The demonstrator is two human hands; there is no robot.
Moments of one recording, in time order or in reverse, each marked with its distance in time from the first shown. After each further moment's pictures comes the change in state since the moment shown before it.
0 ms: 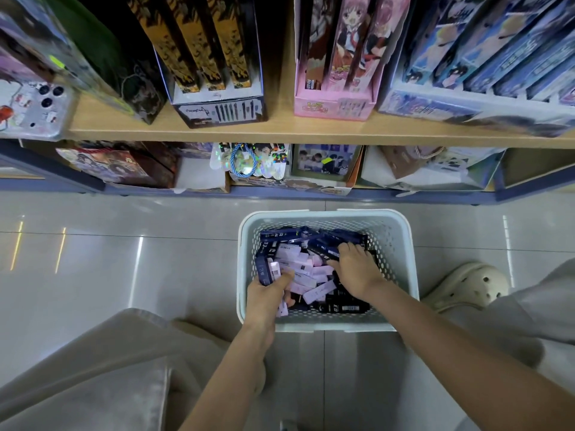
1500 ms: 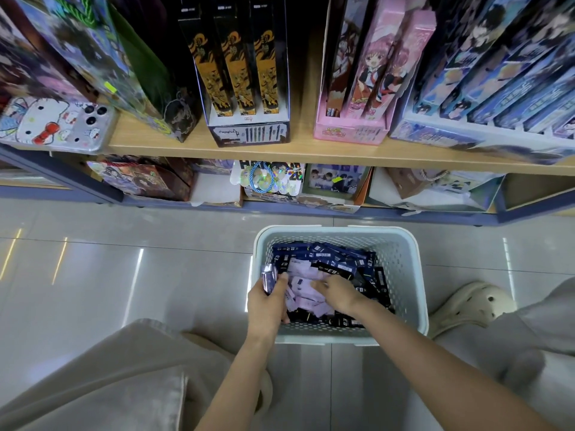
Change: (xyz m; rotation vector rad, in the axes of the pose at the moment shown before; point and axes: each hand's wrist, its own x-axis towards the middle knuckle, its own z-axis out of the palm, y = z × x) left_hand 0.002 0.006 -0.018 0.122 0.076 0.239; right_hand -0.003 -0.048 0.010 0.640 -0.309 0.142
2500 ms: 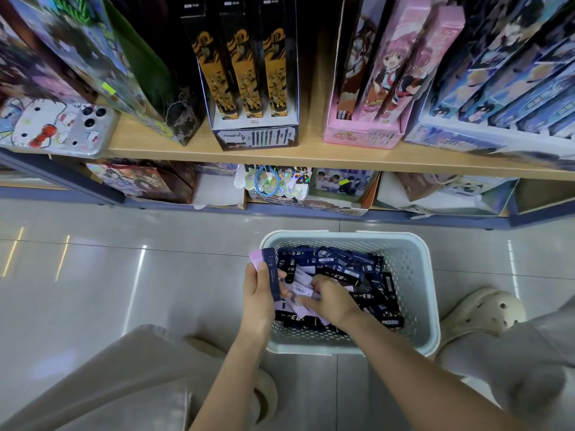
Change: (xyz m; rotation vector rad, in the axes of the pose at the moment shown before) left_hand 0.015 0.019 -0.007 -0.187 0.014 0.145; right_hand 0.011 -0.005 0.020 -0.237 0.112 -0.170
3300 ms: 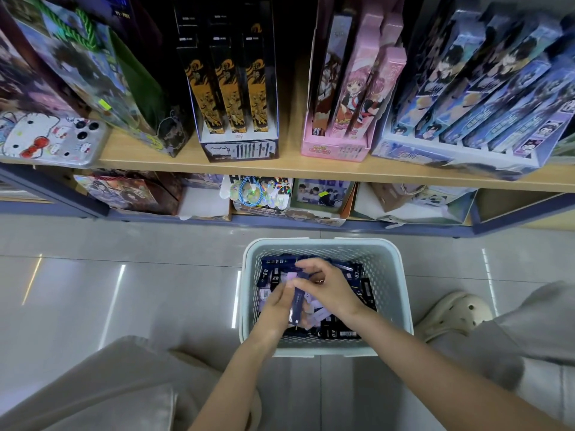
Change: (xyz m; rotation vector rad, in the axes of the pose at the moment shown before) left_hand -0.020 -0.014 0.022 0.117 -0.452 -0.197; right_hand -0.038 -0.030 -0.052 0.551 0.214 -0.153
